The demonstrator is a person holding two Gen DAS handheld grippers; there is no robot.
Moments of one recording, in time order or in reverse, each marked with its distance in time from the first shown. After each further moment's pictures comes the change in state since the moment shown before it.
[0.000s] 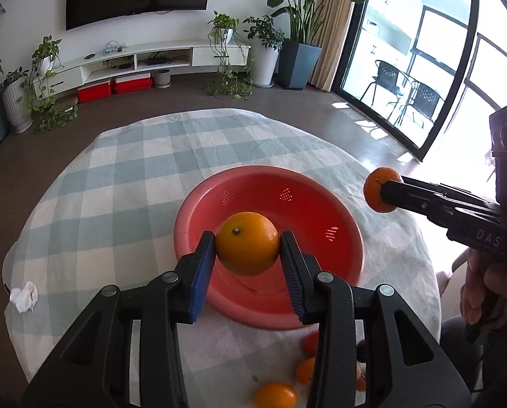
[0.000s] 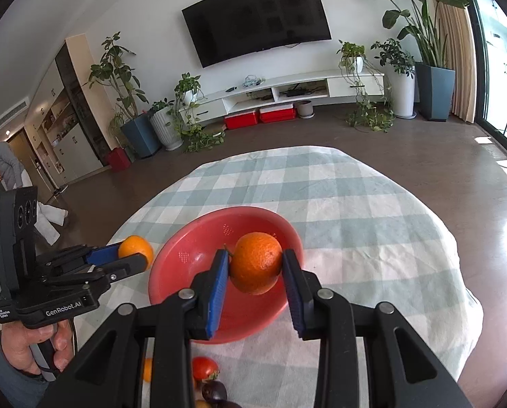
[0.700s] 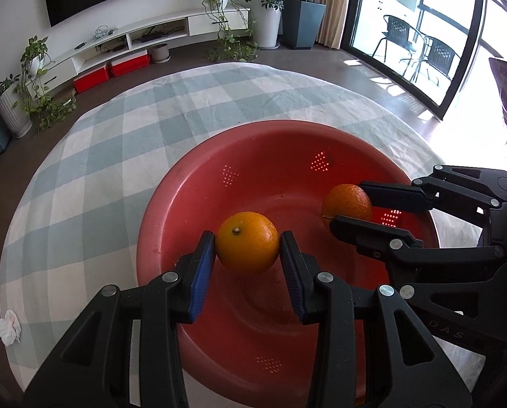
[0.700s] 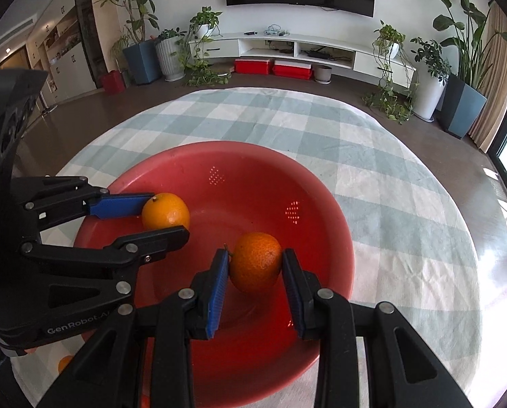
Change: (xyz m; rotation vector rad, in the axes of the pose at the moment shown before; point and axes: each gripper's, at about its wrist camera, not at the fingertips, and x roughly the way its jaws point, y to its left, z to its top) left arm 0.104 0.000 -0.012 0.092 0.143 0.082; right arm 0.095 0.023 -0.025 -0.237 0.199 -0.105
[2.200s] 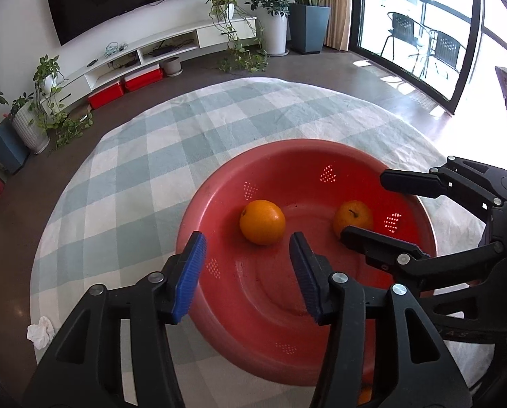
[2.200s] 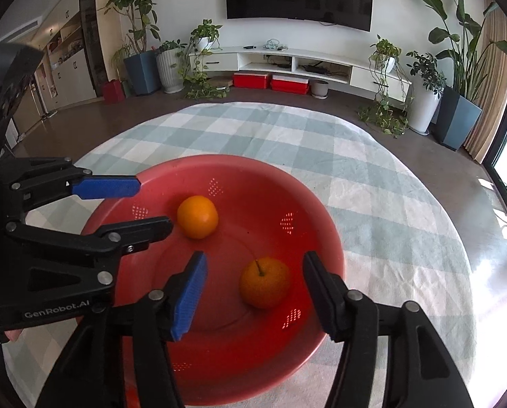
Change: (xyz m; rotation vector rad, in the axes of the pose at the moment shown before) left arm -0.041 -0.001 0.003 0.041 -0.047 0.086; right arm -0.021 -0.006 -0.001 0.013 -0.097 0.002
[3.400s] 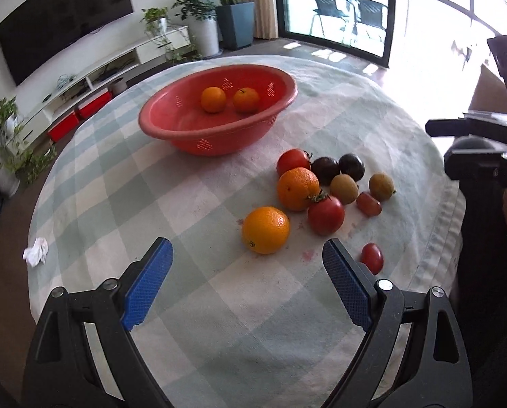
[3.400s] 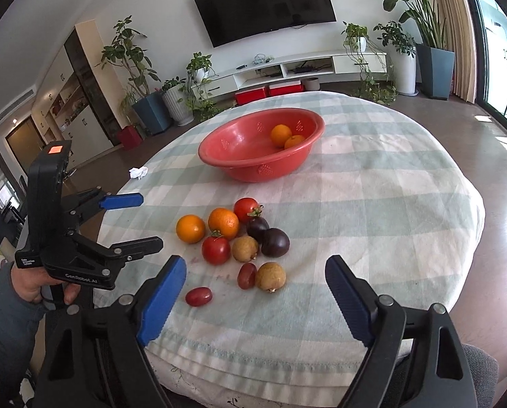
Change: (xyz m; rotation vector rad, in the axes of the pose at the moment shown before) left arm -0.098 -0.031 -0.168 0.289 0.010 -0.172; right arm -0.146 0.039 -0.156 0.239 -0.062 0.124
